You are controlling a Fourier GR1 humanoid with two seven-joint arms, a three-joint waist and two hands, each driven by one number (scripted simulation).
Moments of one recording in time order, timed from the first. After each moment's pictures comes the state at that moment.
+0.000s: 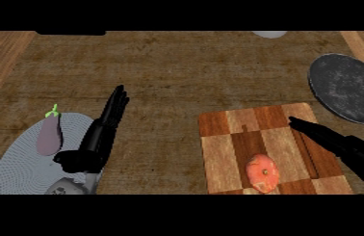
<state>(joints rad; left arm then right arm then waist) -0.11 0.31 -0.41 -1.54 0.29 0.30 -0.16 0.10 -0.75 0.13 -1.94 0.19 0.39 0.00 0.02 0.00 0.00</state>
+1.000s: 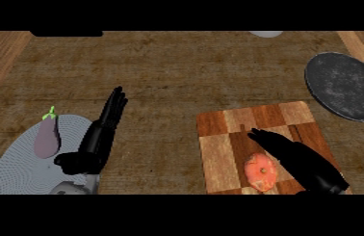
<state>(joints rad) -0.07 0.22 -0.32 -1.55 0.18 0.22 -0.15 0.04 -0.49 0.33 -1.84 0.60 0.46 0.15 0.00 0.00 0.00</state>
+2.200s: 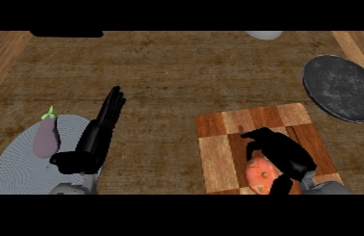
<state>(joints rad) -0.04 0.14 -0.22 -1.57 0.10 0.12 -0.11 -0.07 -0.38 0.34 -1.54 0.88 0.39 -0.06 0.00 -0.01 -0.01</state>
